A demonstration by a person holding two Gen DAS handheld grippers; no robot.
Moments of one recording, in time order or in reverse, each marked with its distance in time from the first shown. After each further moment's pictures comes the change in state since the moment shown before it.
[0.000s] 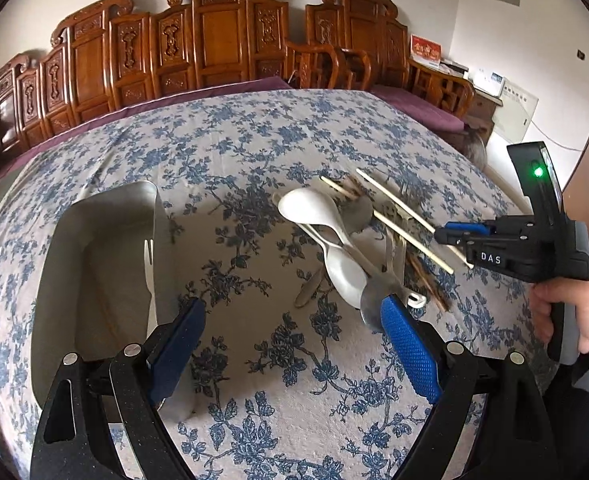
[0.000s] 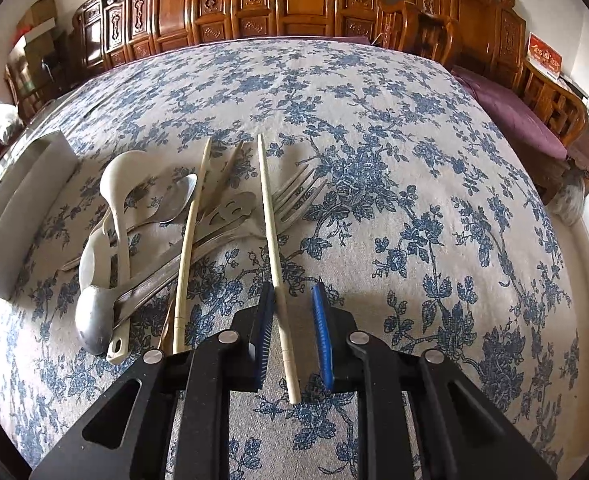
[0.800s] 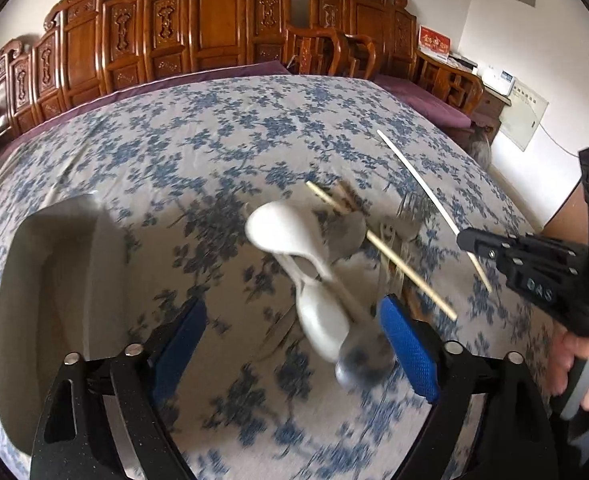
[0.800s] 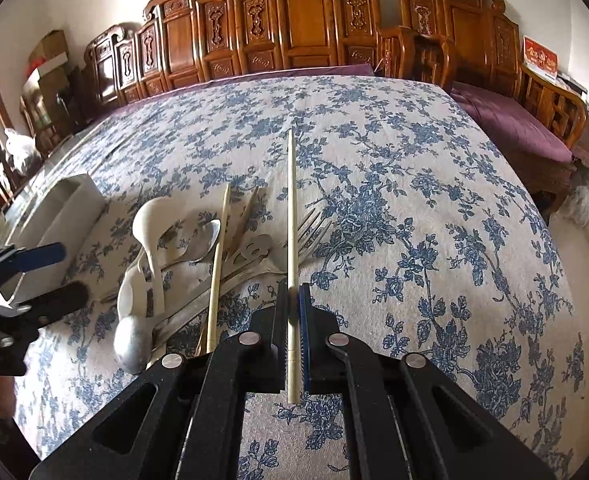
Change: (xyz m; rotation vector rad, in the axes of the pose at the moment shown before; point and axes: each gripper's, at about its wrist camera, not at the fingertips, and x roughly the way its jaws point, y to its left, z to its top) left arm 0.052 -0.022 0.036 -0.039 0.062 -0.016; right arm -0.029 -0.007 0.004 0.058 -0.123 0.087
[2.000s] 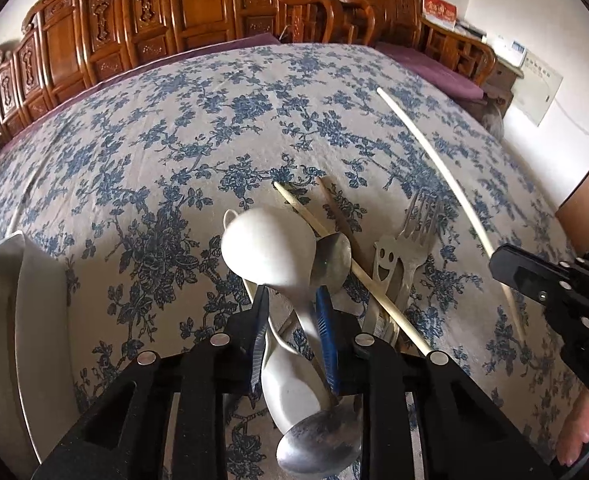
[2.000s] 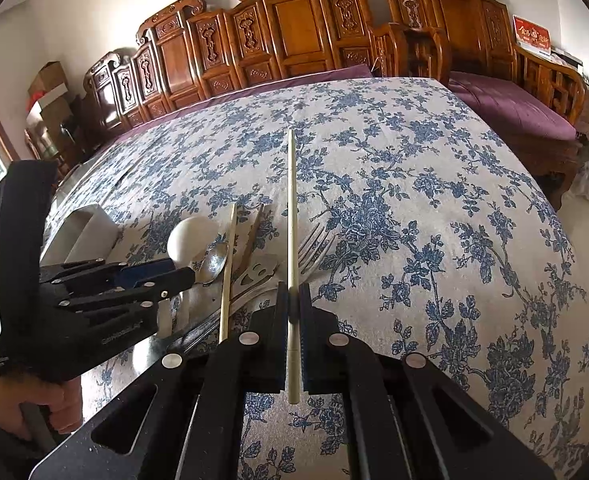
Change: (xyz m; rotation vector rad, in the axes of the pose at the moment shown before) left arm 0.066 -0.035 0.035 0.048 0.116 0.061; right arm -0.004 -0.010 0.005 0.085 -0.024 0.063
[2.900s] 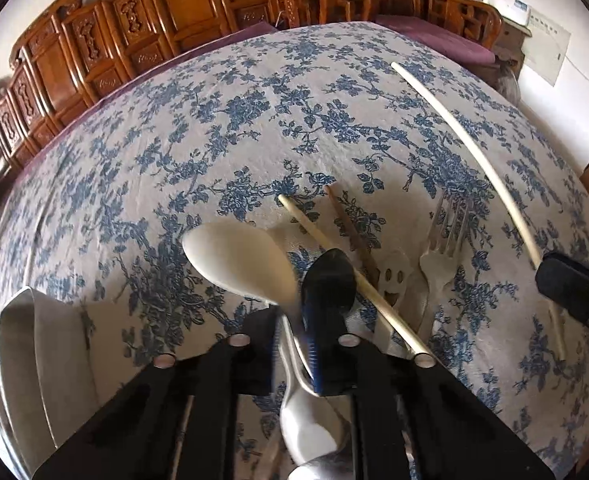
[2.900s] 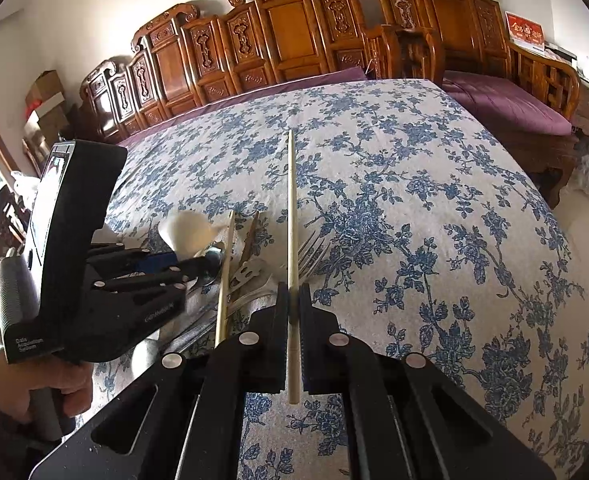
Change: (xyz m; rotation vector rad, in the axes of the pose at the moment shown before) left arm 0.018 -0.011 0.021 0.101 0.055 0.104; right arm -0.005 -0.005 0.001 0.029 -0.015 -0.001
